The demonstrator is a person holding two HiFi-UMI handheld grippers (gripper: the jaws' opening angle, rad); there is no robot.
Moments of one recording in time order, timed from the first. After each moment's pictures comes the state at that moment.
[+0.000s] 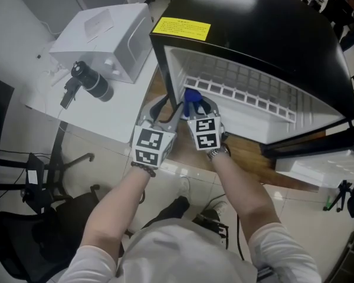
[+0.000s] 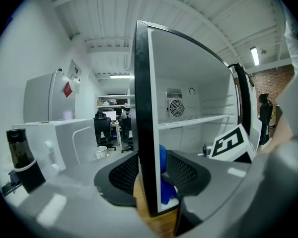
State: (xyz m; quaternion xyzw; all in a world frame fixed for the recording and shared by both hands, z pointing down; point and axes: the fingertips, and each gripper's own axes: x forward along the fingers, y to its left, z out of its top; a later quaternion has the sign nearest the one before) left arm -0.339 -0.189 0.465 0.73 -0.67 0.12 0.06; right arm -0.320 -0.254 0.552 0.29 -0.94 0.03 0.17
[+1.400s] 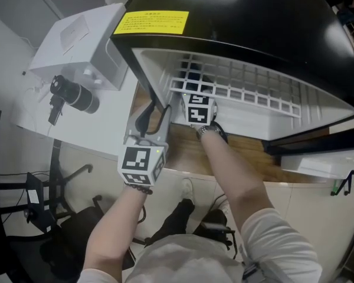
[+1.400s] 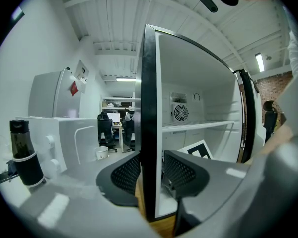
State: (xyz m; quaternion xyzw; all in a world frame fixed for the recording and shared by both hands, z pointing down) left arm -0.343 -0.192 0.458 0.72 -0.69 0.08 0.07; right arm -0.328 -0.366 0.571 0.43 -0.89 0.08 0.11
